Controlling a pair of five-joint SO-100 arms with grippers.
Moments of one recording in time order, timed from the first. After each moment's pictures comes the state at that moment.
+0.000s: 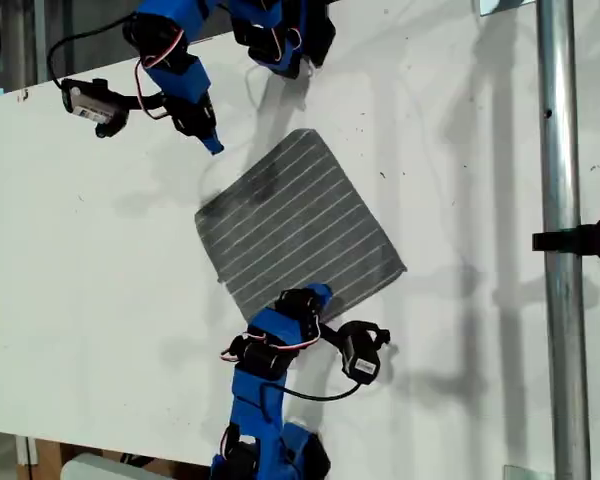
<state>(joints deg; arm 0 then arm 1) 8.3 72.1 58.9 76.3 -98.3 23.4 127.9 97.4 89.9 45.7</state>
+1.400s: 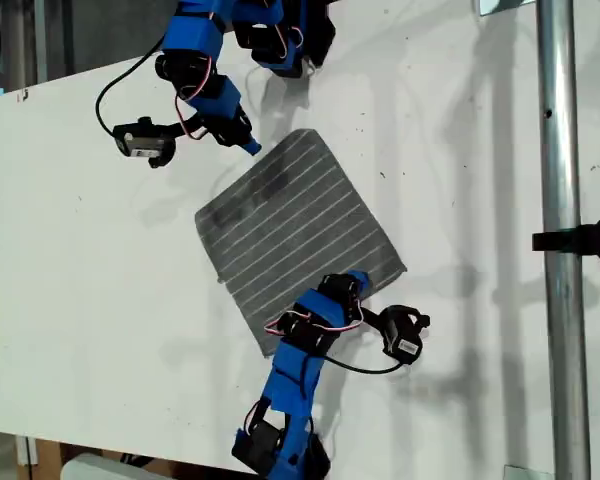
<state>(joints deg) 14.8 55.7 52.8 65.7 -102.3 14.4 127.4 113.3 86.7 44.6</state>
